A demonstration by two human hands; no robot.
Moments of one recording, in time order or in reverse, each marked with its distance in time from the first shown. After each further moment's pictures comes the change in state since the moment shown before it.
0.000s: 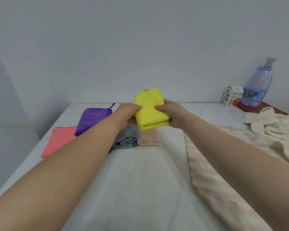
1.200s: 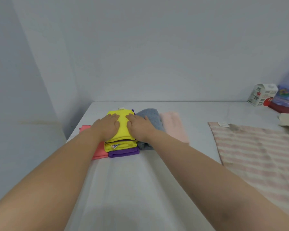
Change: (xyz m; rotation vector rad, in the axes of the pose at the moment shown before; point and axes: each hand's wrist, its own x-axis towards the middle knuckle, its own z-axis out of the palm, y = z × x) left_hand 0.019 -0.065 -0.162 1.406 0.063 0.166; right_hand 0.052 0.064 0.170 -1.233 -0.167 -0.366
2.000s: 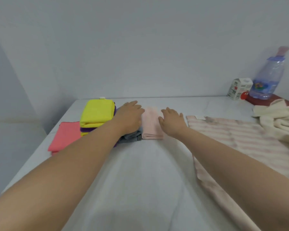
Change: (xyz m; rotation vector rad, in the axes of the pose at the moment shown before) left_hand -0.001 0.149 -0.008 0.273 0.241 0.392; right_hand -0.098 0.138 -0.057 -0.214 0.175 0.322
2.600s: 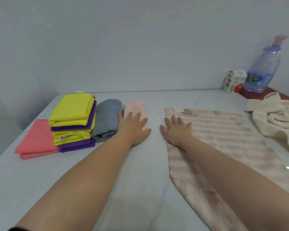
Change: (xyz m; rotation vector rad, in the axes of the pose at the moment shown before) left_hand 0.033 0.072 0.060 0.028 -0.306 -0.209; right_hand -0.004 0.082 0.046 -0.054 -0.206 0.141
